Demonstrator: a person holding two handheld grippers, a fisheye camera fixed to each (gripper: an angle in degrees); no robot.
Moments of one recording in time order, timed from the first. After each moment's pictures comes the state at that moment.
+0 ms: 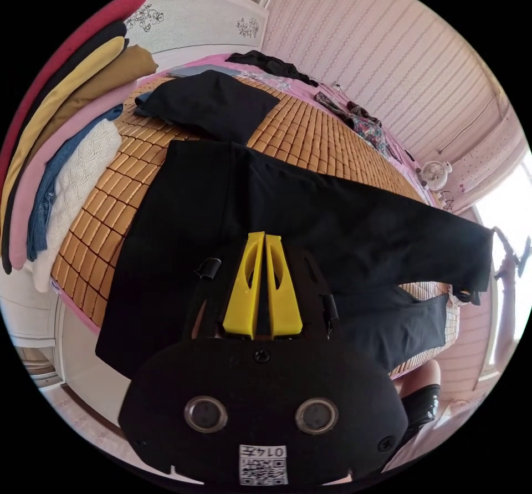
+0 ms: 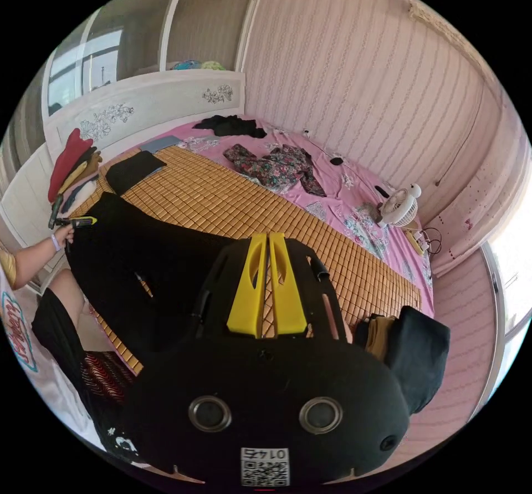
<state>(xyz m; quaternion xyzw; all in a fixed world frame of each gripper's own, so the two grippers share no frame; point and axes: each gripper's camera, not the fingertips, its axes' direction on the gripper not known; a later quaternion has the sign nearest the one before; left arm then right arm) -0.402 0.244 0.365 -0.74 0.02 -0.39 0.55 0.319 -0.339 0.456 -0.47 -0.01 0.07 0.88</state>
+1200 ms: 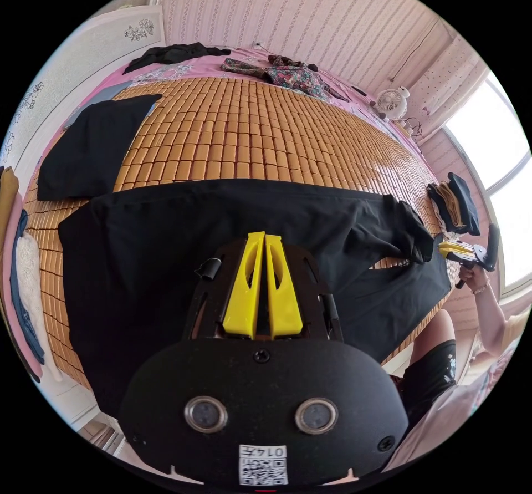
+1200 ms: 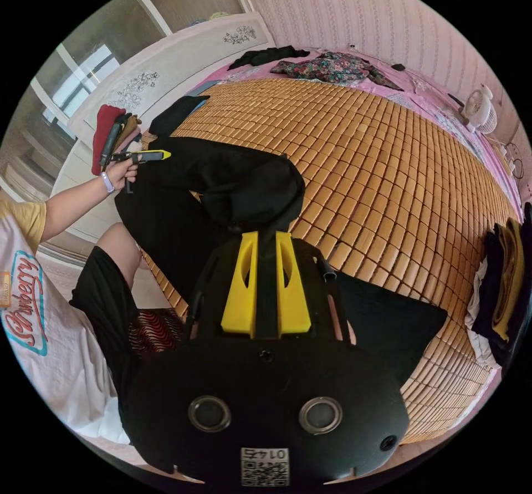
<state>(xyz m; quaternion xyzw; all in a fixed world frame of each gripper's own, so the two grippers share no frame) -0.277 0.243 0.482 -0.75 0.20 -0.31 0.54 0.299 -0.159 0.396 -0.54 -0.20 0.24 0.78</state>
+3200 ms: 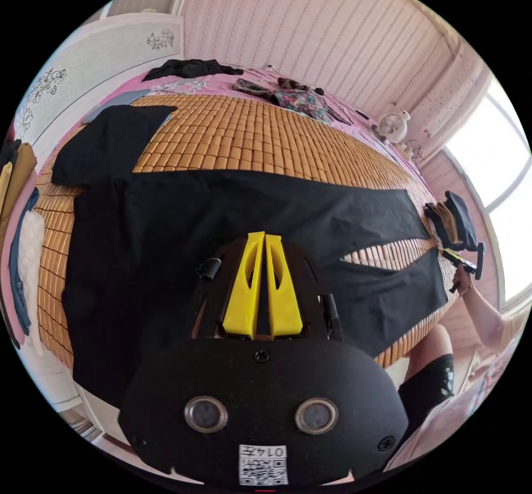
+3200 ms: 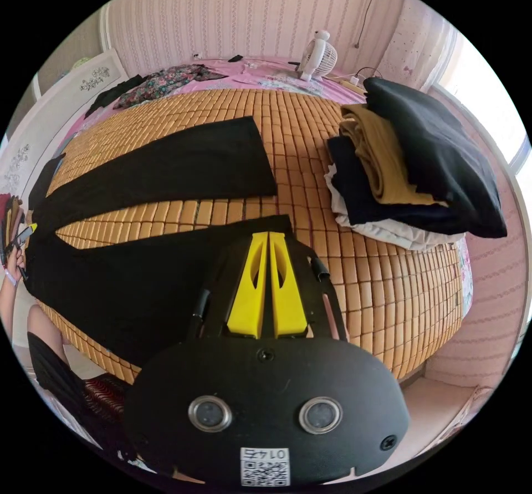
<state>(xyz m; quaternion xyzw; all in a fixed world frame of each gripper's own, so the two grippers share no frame) -0.297 0.159 0.442 -0.73 0.16 -0.34 0.57 0.363 -0.131 0.248 -0.61 0.12 0.25 0.74</state>
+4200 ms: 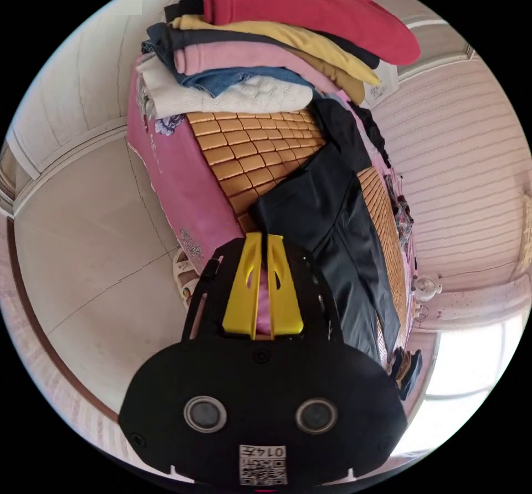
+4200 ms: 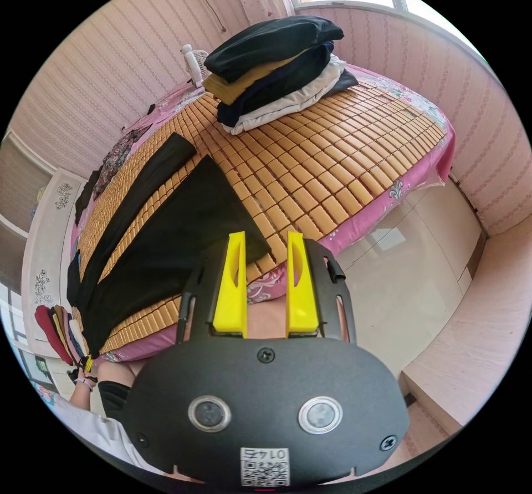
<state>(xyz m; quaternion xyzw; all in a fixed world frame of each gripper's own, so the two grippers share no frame) -0.558 0.115 0.164 -0.68 -0.21 -0.56 0.42 0.343 -0.143 -0.022 -0.51 0.25 0.51 0.65</state>
